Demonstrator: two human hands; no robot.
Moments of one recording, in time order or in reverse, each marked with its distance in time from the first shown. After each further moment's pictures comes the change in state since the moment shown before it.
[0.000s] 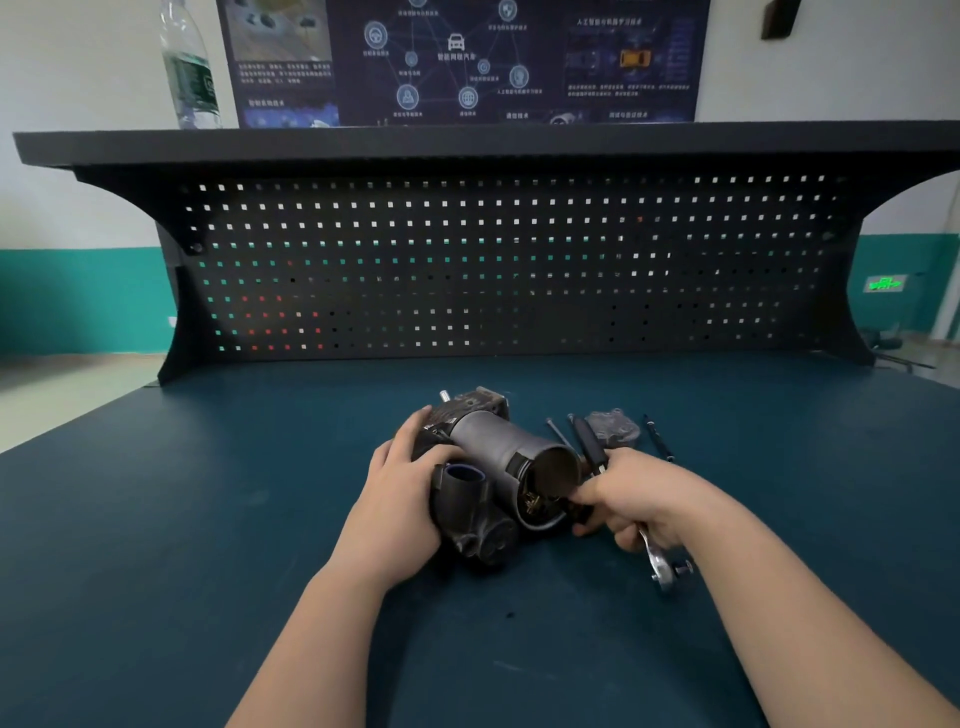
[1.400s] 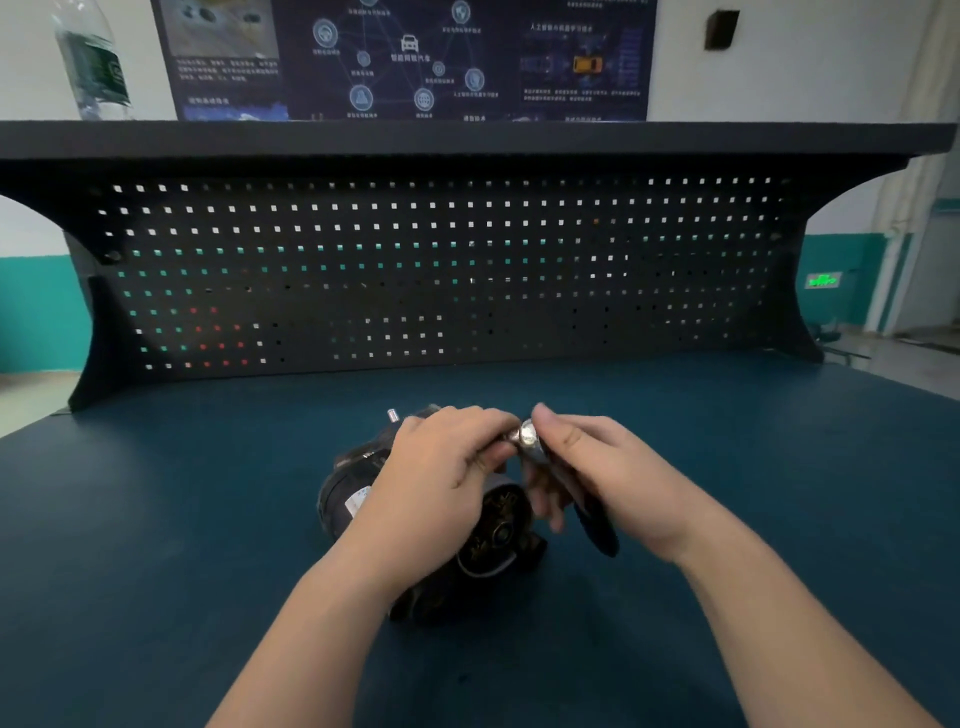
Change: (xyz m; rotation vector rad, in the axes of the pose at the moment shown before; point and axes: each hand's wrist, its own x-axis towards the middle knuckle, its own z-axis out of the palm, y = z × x) left_hand 0.039 0.093 -0.016 -0.187 0.021 0.363; right_hand -0.035 -0.020 -0.015 0.100 -0.127 -0.741
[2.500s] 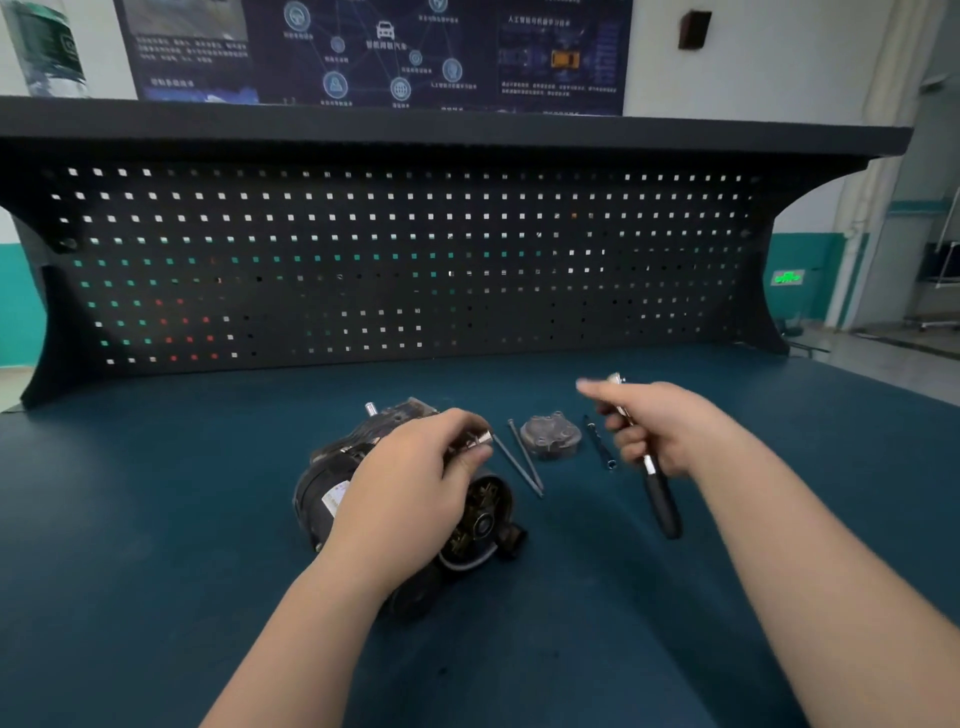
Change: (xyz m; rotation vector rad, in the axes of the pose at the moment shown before) left_hand -0.008 -0.015 0.014 0.051 0.047 -0.198; right_hand 0.034 0.032 -0.080 0.123 0.505 0.595
